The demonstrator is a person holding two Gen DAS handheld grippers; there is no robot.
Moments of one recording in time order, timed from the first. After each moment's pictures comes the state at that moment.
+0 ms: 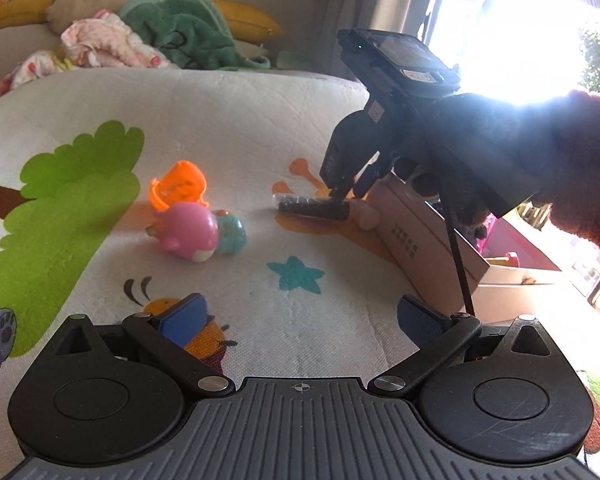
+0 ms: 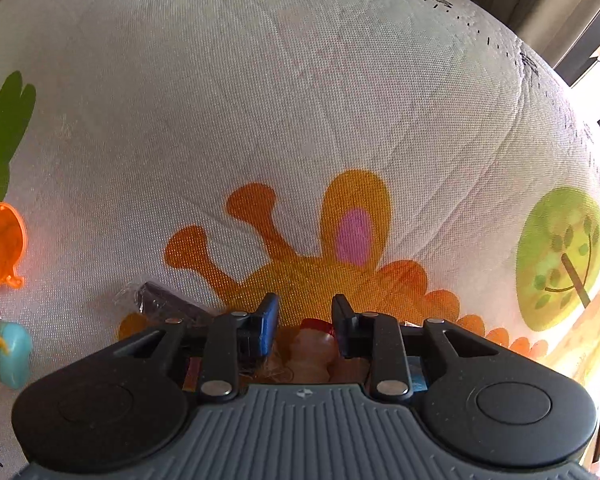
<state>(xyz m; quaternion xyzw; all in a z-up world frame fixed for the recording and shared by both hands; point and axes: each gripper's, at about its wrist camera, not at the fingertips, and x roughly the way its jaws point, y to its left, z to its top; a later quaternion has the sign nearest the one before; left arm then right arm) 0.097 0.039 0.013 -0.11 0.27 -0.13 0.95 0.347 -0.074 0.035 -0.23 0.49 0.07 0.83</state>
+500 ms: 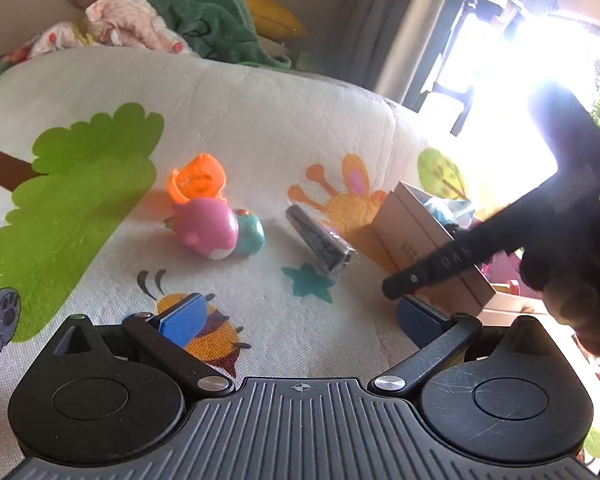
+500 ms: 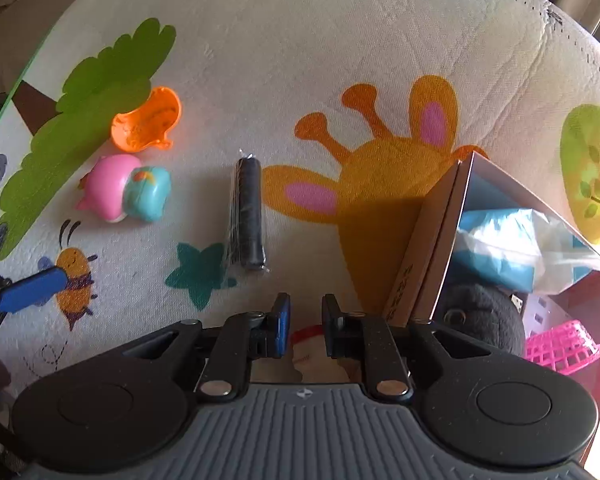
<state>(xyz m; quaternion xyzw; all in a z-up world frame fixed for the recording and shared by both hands) 0.102 0.058 0.011 -0.18 0.28 -0.12 0.94 0.224 -0.105 0.057 -0.18 0.53 0.19 0.81</state>
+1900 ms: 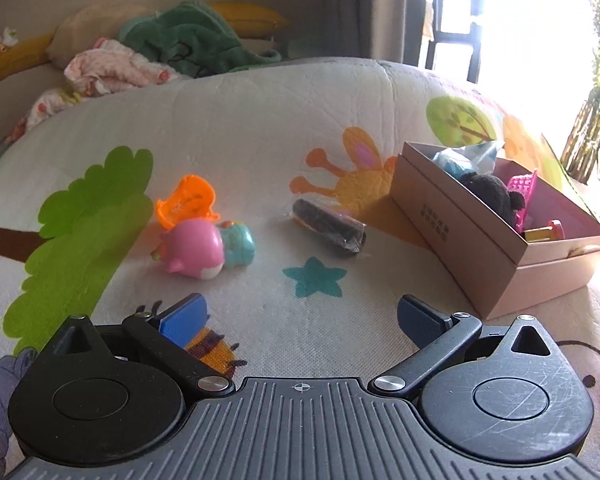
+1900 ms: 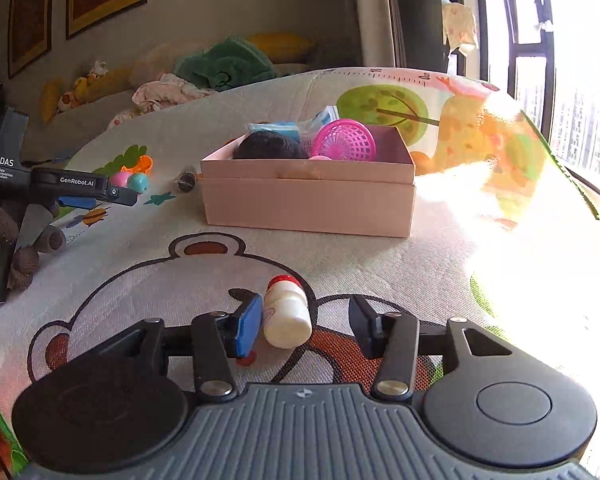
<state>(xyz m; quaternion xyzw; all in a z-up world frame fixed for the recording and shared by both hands) 0.116 0.000 0.021 -0.01 0.29 -0.07 0.95 -0.021 -0.310 0.000 0.00 0.25 0.12 0.96</state>
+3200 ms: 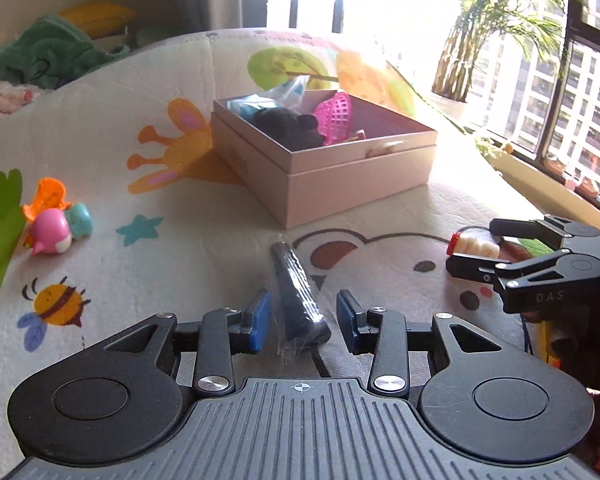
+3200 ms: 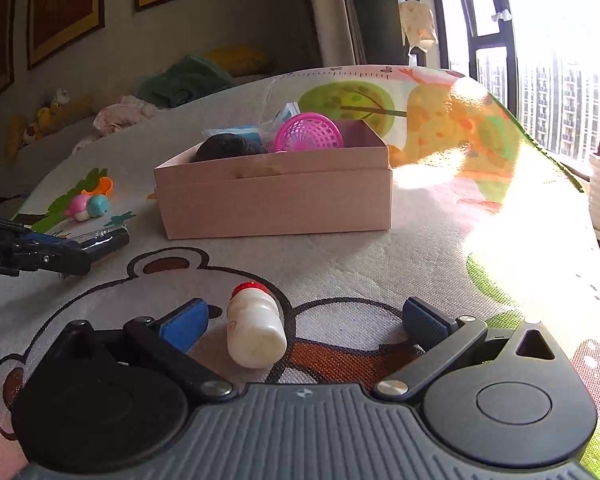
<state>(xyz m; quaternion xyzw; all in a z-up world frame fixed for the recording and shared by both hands) 0.035 -0.062 0.025 0.08 0.32 -0.26 0.91 0.004 -0.306 -0.030 0.03 0.24 0.07 0.97</state>
